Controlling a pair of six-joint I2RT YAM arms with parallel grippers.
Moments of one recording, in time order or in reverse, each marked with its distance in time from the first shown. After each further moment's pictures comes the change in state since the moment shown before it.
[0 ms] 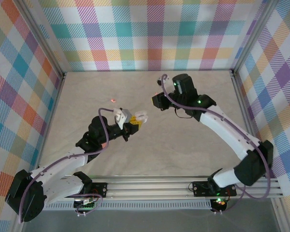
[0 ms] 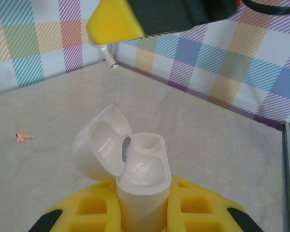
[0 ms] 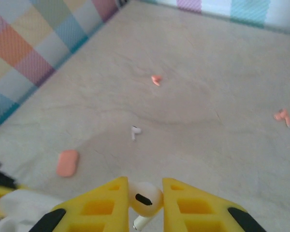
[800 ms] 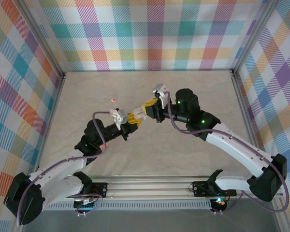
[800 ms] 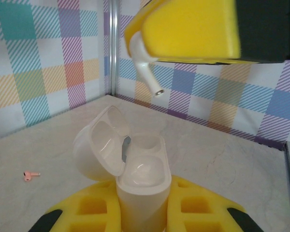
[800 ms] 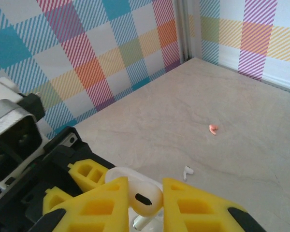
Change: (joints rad) left arm -0.011 -0.059 -0.050 0.139 -0.013 0.026; right arm 0.171 -0.181 -0.208 0.299 -0.016 -0.017
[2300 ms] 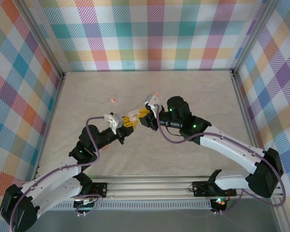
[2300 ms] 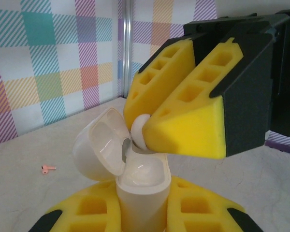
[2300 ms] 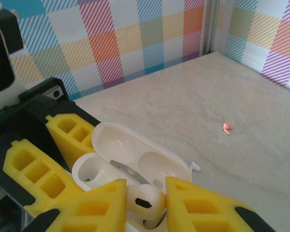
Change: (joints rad) left arm -0.021 -0.144 -0.044 -0.092 -0.092 -0.002; right arm 0.071 0.046 -0.094 0.099 -0.022 -0.155
